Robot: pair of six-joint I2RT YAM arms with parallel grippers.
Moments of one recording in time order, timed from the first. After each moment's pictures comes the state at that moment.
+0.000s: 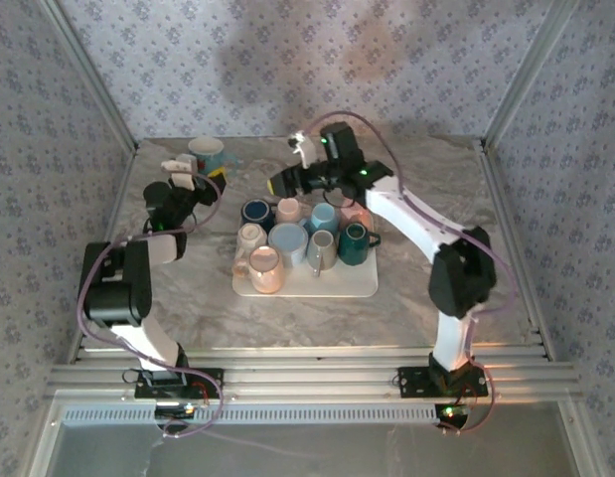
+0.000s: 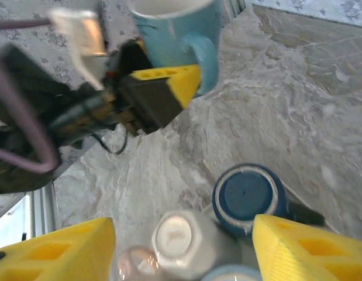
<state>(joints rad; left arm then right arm) 0.00 1.67 0.78 0.92 0.43 -0.14 0.59 1.90 1.73 -0.34 -0.59 0.17</state>
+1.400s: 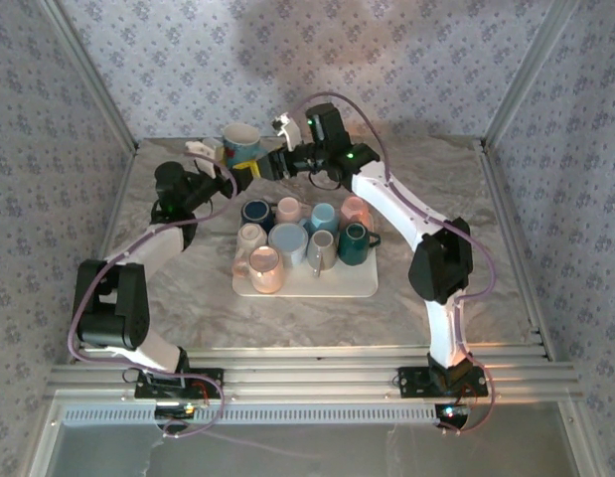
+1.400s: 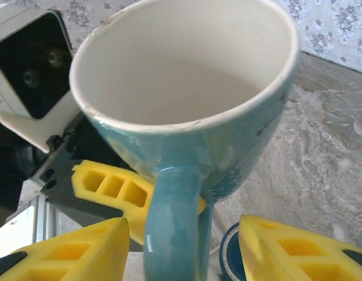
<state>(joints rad) -0.14 1.54 0.92 0.67 0.61 -0.15 0.60 2.03 1.99 -0.40 -0.63 0.15</state>
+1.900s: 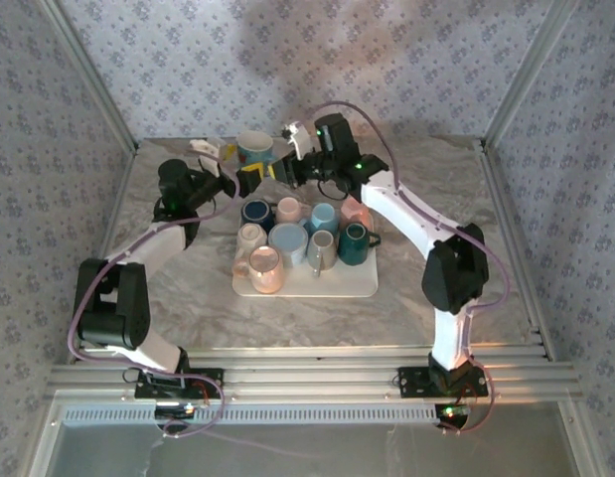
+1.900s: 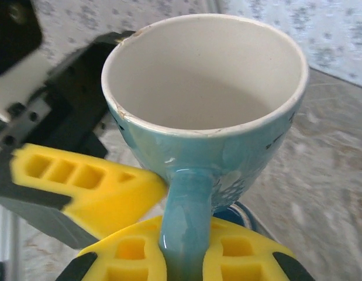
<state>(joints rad) -0.16 1.55 0.94 0.61 0.61 -0.14 0.59 1.89 1.76 -0.32 -0.47 0.08</state>
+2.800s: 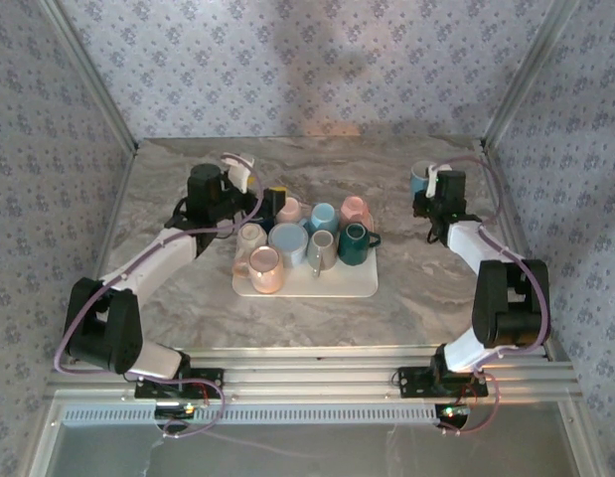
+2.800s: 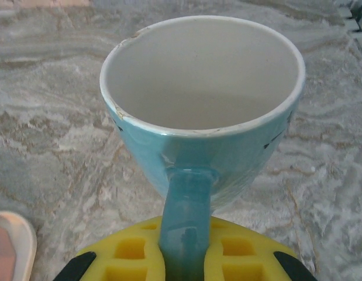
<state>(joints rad) -0.37 1.43 0.97 0.16 0.40 -0.09 0.00 1.56 0.92 0.04 0.01 0.02</state>
